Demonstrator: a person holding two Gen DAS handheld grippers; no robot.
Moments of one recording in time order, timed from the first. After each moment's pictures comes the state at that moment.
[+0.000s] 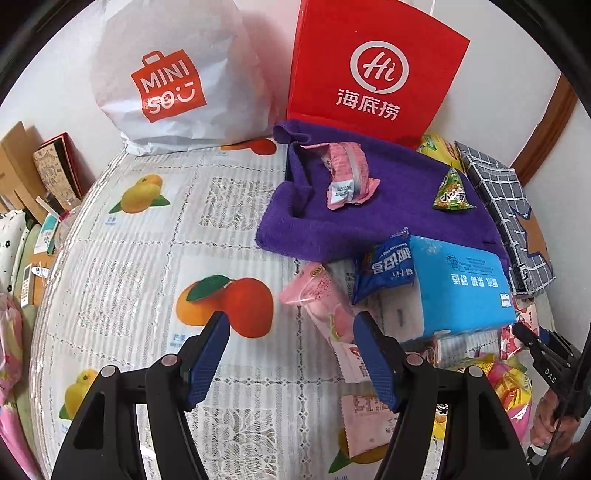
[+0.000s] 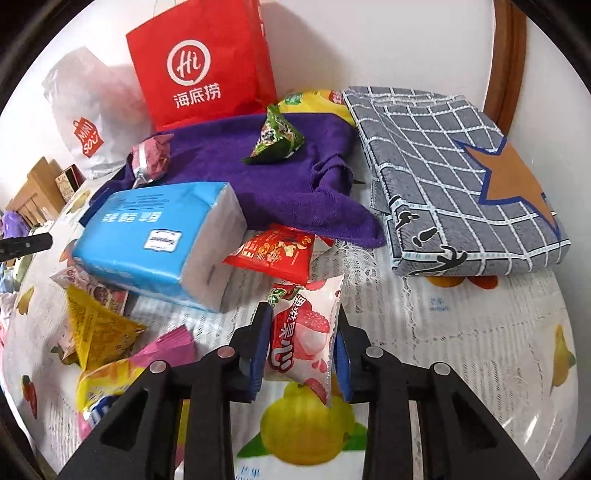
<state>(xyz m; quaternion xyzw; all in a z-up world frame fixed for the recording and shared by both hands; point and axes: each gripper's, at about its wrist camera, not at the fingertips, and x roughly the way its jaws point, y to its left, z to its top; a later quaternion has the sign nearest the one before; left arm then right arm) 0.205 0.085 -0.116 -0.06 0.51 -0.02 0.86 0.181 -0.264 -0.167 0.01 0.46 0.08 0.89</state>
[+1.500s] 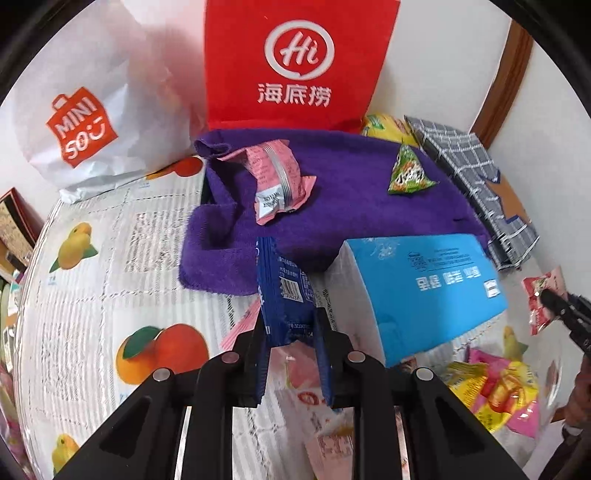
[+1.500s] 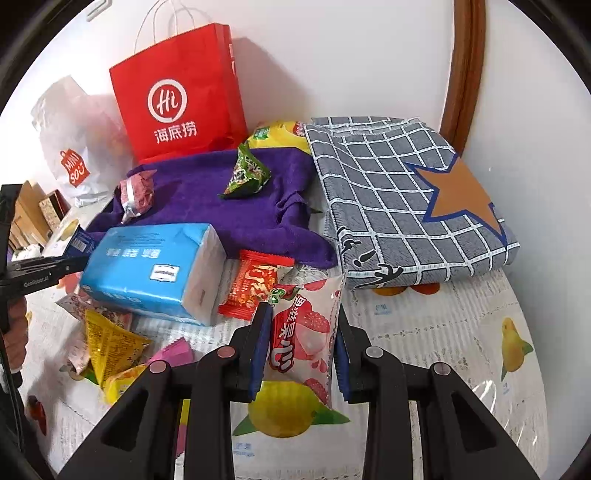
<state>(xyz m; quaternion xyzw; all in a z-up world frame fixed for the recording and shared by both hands) 0.230 0.046 -0.126 -0.01 0.49 -0.10 0.87 0.160 -0.281 -0.126 0.02 0.43 0.02 0.90</state>
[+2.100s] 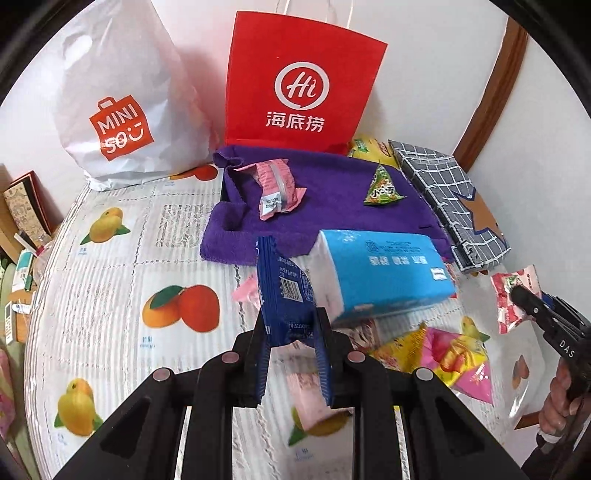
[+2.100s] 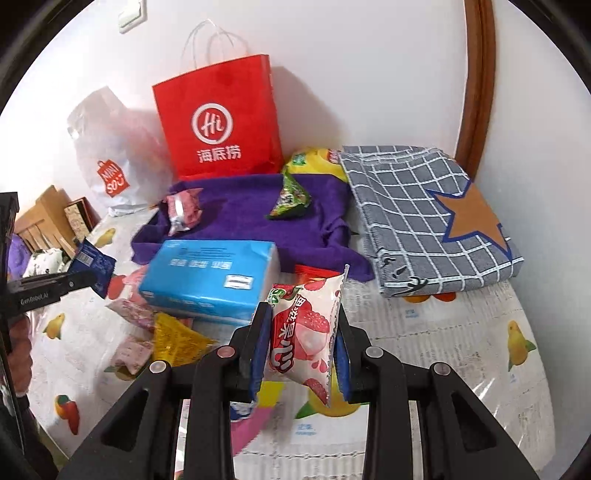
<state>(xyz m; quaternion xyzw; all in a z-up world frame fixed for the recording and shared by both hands) 0.169 0.055 -0.084 -0.04 0.47 -0.11 0.88 0.126 -0.241 -0.089 0.03 0.39 0.06 0.92</state>
